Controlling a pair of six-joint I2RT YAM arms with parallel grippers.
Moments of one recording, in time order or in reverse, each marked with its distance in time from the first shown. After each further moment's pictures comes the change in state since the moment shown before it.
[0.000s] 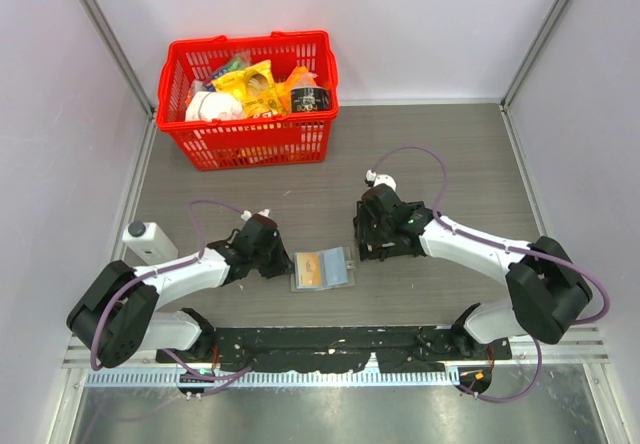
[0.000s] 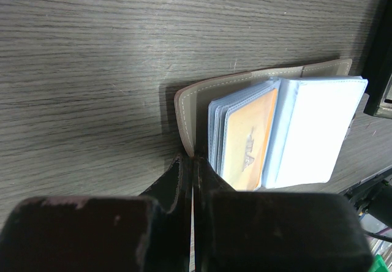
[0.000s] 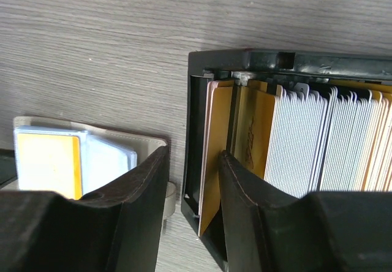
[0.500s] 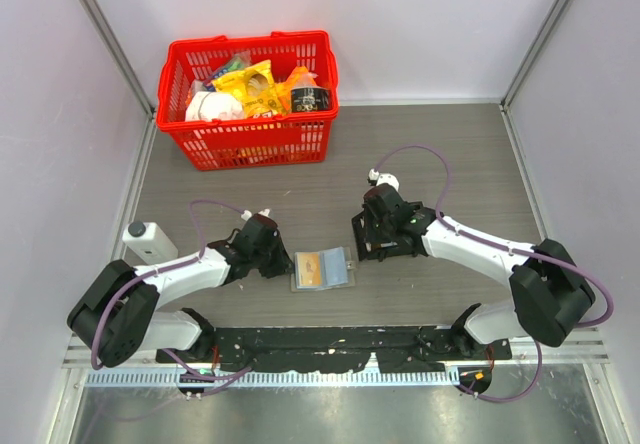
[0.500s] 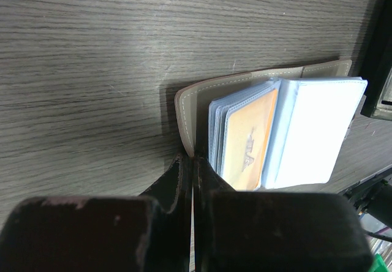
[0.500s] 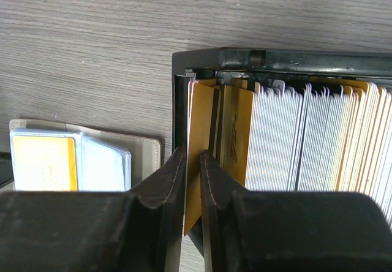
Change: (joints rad) left arm 0.000 0.005 0.002 0.003 0.003 0.000; right arm -0.008 -0.033 0.000 -0.020 0.016 0.000
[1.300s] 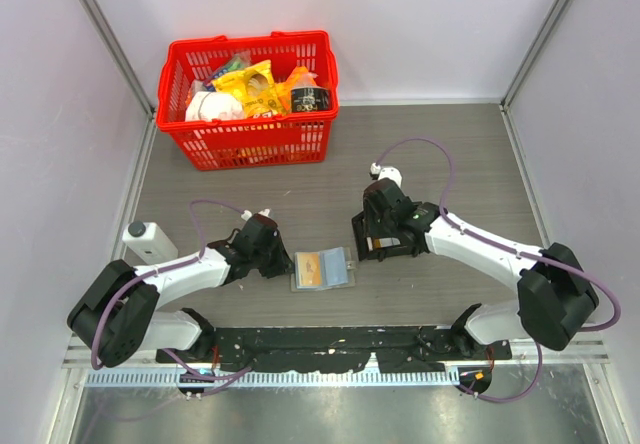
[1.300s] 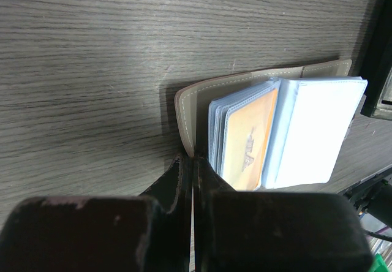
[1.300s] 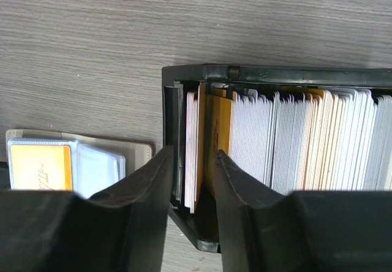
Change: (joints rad) left arm 0.000 0.000 0.000 0.000 0.001 0.001; right arm 0.000 -0.030 0.058 -0.084 0.079 -0.033
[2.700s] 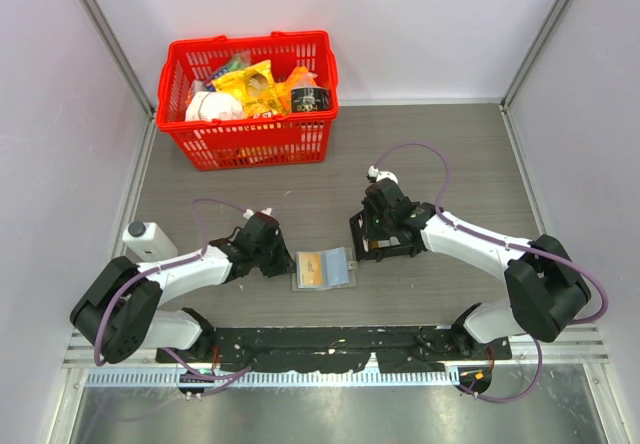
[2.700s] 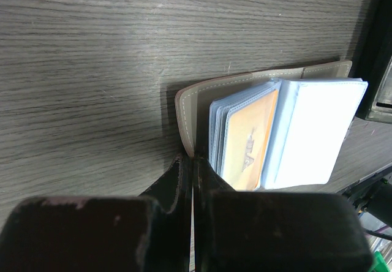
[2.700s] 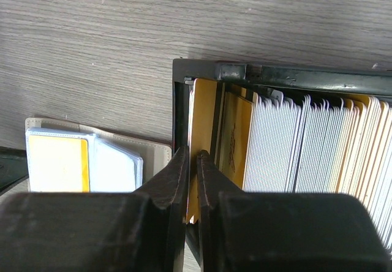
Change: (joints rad) left arm 0.000 0.023 0.018 -0.002 0.010 0.005; right arm -0.035 0.061 -0.034 0.088 -0.156 0.021
